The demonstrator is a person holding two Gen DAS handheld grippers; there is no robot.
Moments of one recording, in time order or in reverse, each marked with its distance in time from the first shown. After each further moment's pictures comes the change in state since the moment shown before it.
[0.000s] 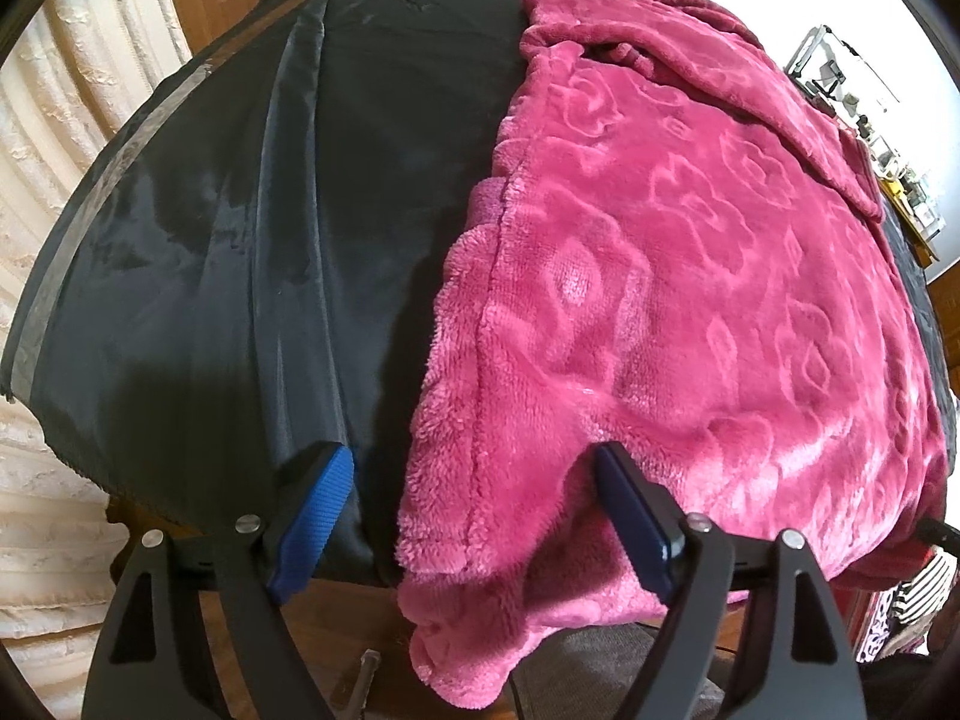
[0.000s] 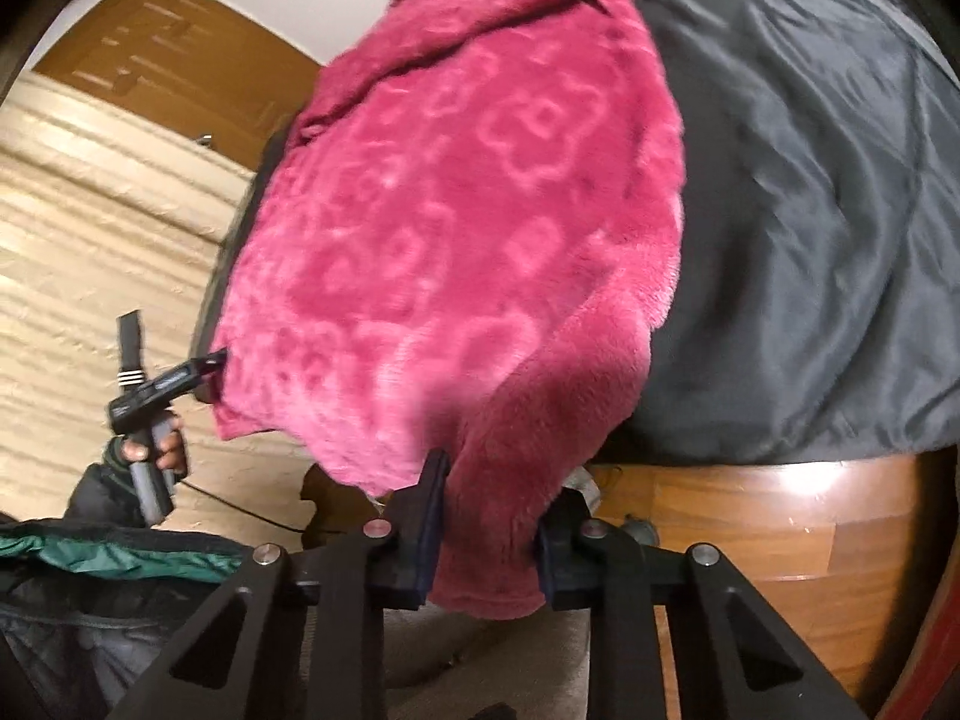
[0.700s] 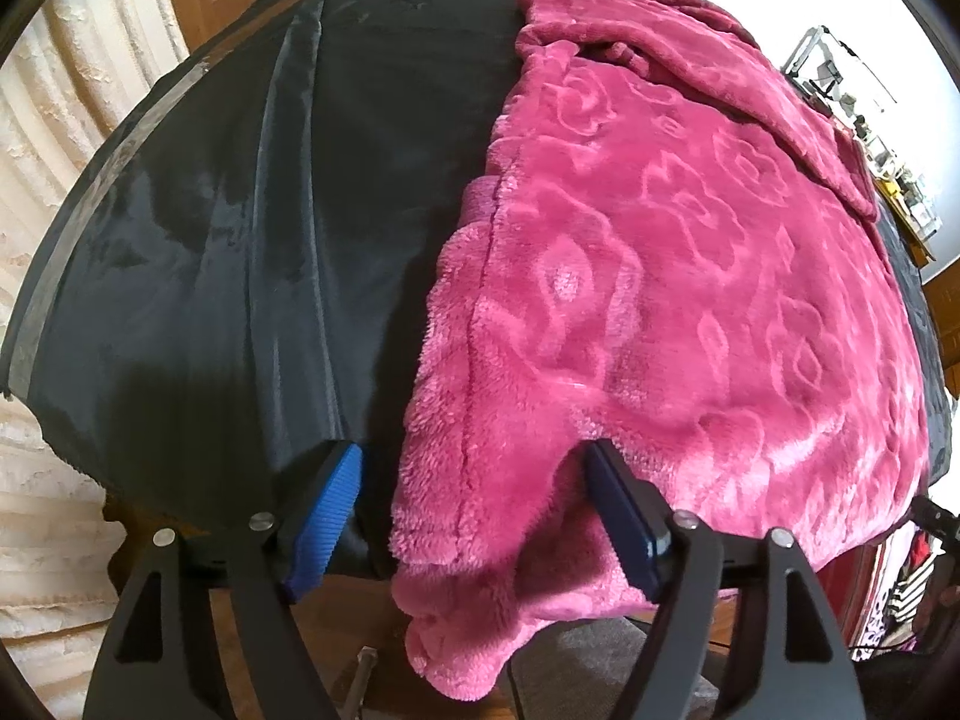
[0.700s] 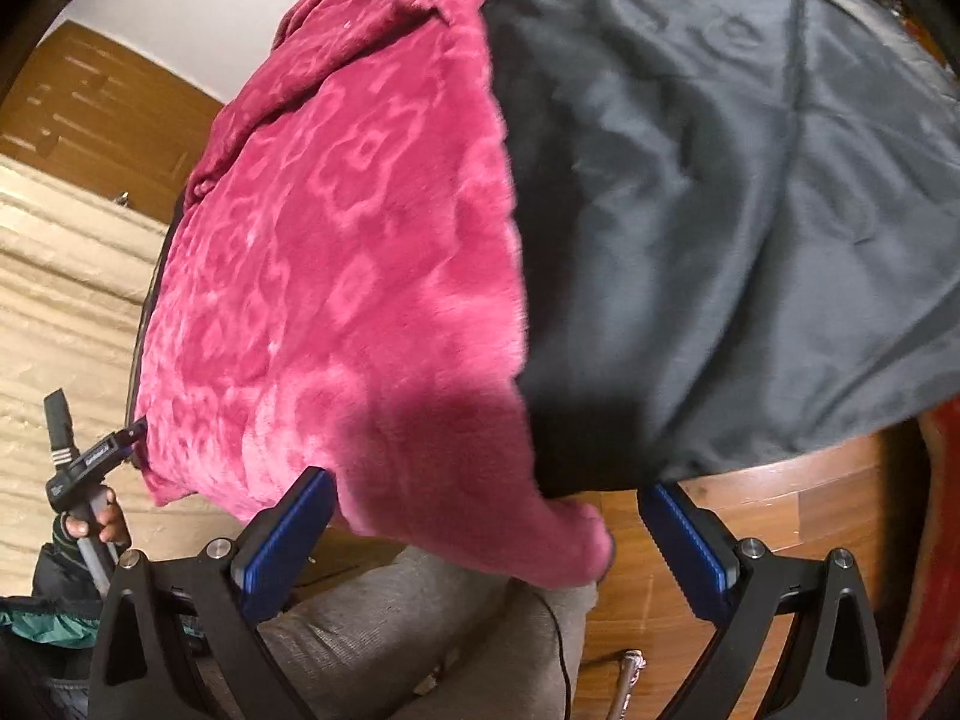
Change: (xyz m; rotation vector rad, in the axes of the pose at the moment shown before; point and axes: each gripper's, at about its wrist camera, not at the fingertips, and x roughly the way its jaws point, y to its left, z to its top) left arm -0.009 0.000 -0.014 -0.010 -0.003 -0.005; right arm 0.011 -0.055 0.004 0.153 -0.028 -0.162
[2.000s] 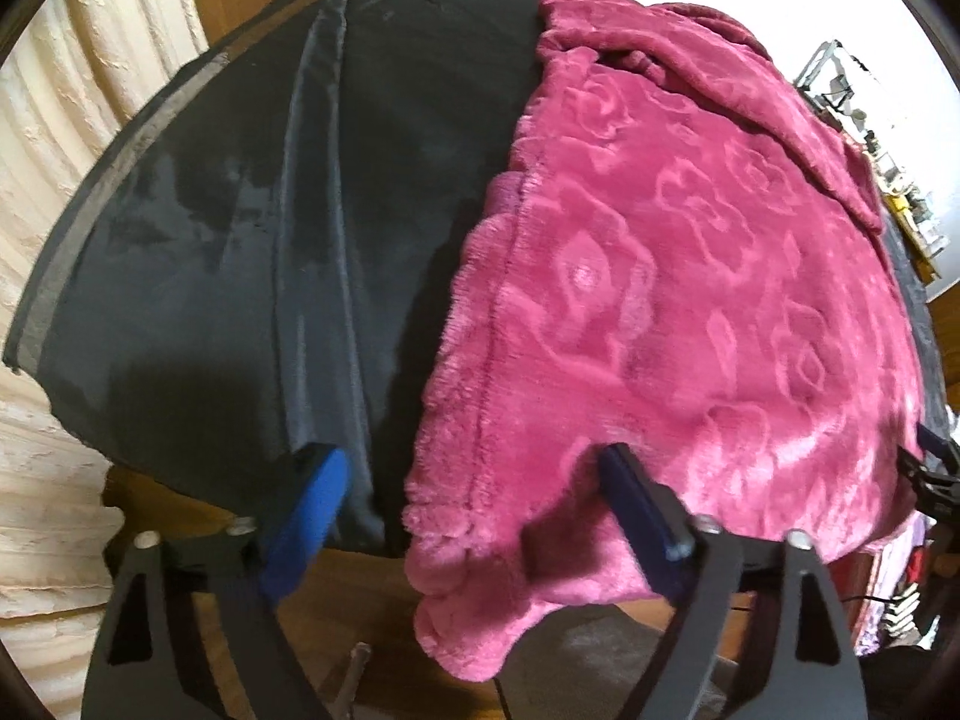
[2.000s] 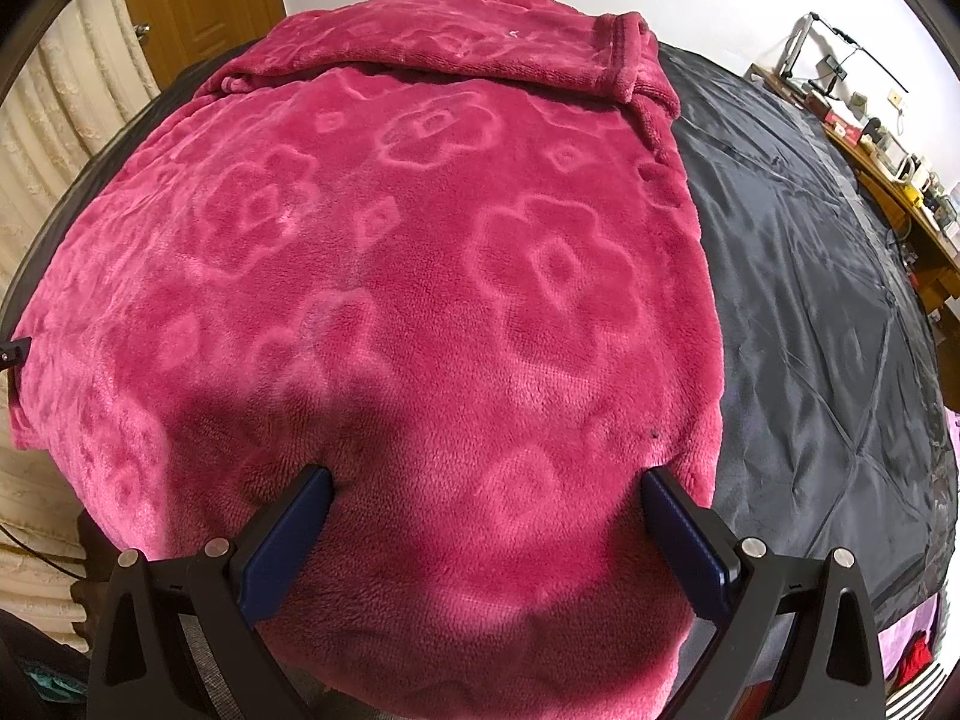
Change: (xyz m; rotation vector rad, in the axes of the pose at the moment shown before) left arm -0.012 0.002 -0.014 -0.028 -0.004 -0.020; right arm 0.027 0.093 0.036 -0.425 -0.107 -0.382
